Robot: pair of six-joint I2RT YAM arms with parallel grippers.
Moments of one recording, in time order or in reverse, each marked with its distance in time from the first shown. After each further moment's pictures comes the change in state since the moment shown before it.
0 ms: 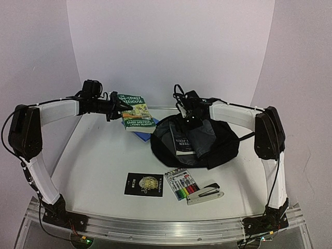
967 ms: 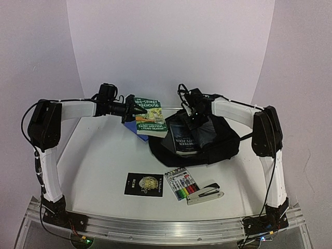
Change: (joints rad) left arm -0.075 0.233 0.148 0.123 0.136 0.000; right arm -0.072 0.051 0.114 -0.124 0.037 -0.088
